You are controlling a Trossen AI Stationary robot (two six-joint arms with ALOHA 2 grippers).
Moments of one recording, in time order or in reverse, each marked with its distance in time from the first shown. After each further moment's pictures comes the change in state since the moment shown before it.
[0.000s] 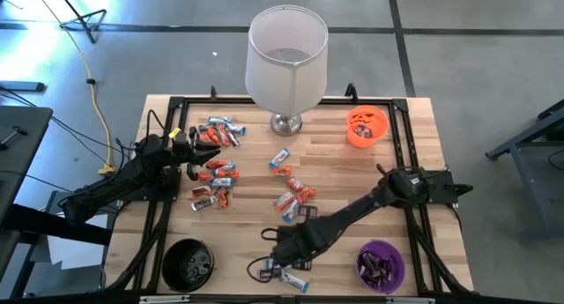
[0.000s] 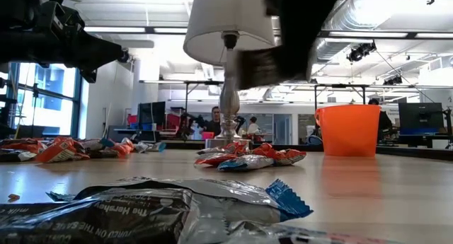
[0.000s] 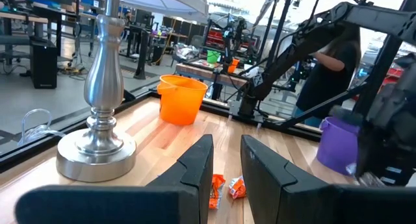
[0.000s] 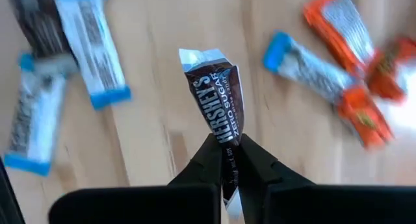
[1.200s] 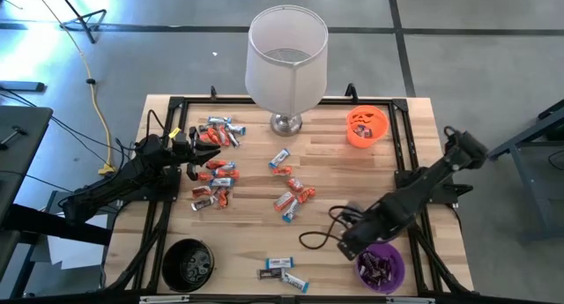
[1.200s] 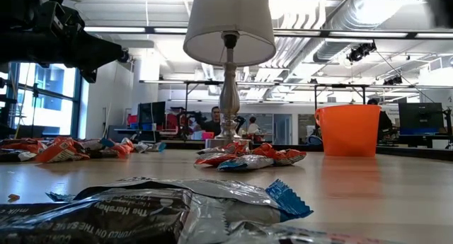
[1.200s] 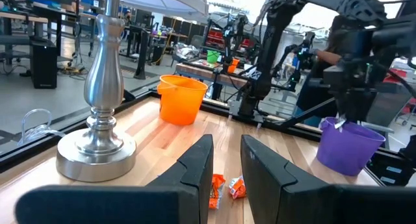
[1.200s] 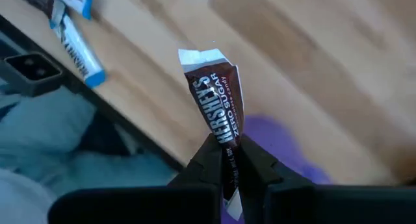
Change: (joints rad) left arm 0.000 0.000 0.000 0.000 0.000 0.000; right arm 0.147 -0.731 -0.799 0.276 -0.275 0.928
